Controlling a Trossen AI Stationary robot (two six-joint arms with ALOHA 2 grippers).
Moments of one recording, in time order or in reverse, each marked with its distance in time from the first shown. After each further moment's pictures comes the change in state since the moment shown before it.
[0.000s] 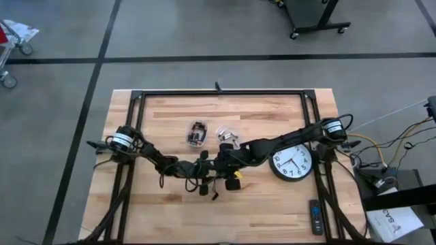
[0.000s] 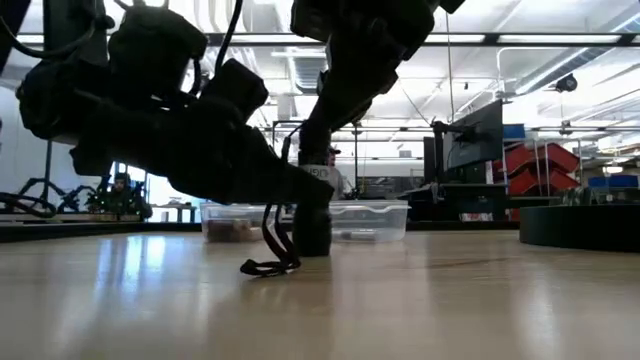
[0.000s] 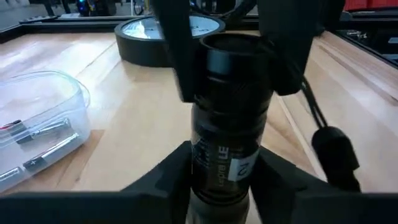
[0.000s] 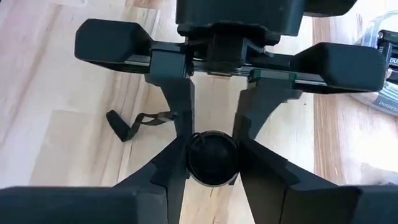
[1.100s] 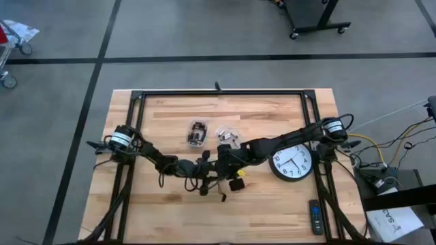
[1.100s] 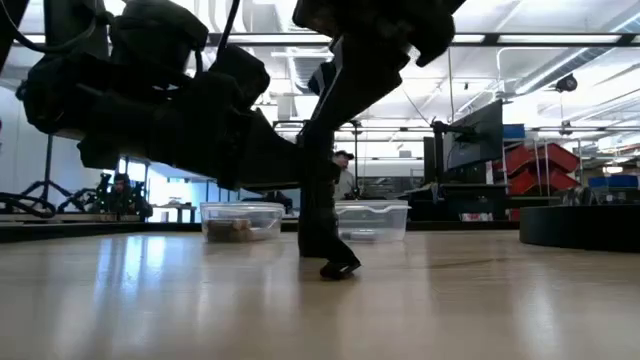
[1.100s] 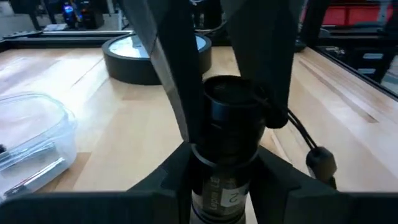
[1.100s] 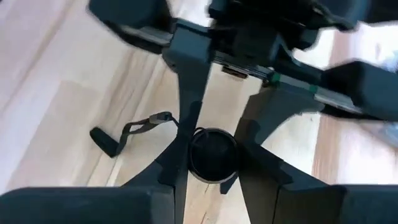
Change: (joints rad) left arm 0.007 -0.011 0.008 -0.016 0.099 0.013; right arm -0.002 0.000 -0.001 -0.007 -0.079 -0.245
